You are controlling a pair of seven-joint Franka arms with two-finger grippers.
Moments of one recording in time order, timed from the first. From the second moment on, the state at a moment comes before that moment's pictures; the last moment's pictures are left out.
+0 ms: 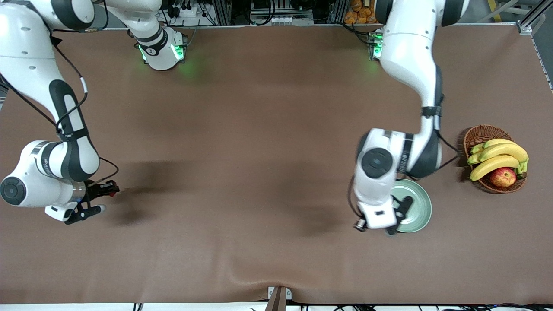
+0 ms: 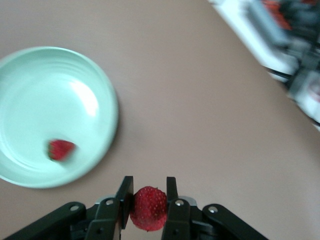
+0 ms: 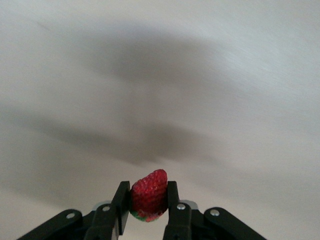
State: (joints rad) left arm -0.66 0.84 0.45 -1.28 -0.06 2.17 -1.31; right arm -0.13 0.68 0.06 -1.51 0.03 1.96 -0.38
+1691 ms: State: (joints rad) left arm -0.71 0.80 0.42 -1.40 -0.06 2.16 -1.39; right arm 0.57 0.74 0.06 -1.52 0.21 2.13 0.40
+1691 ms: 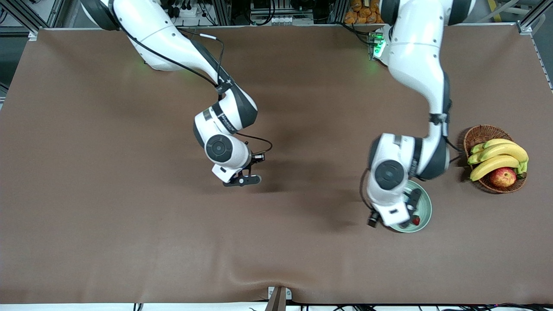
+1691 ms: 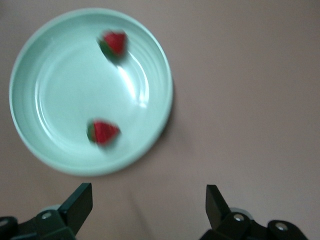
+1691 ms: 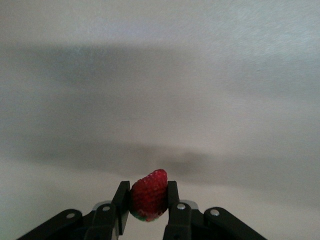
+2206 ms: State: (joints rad) left arm -0.77 0.80 0.39 -1.40 -0.08 2.21 -1.43; right arm 0.57 0.78 0.06 -1.53 0.21 2.21 0.40
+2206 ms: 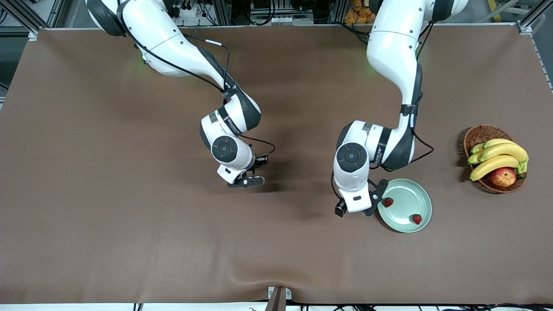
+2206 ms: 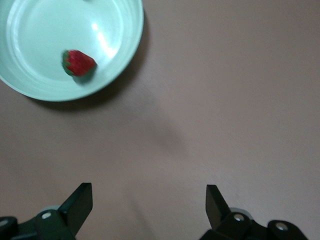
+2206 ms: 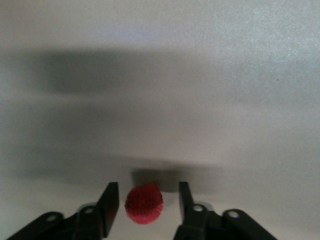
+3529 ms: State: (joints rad) left arm -1.10 0.94 0.31 -1.38 0.27 2.57 -1.41; right arm 0.12 0.13 0.03 -1.46 0.05 1.49 0.24
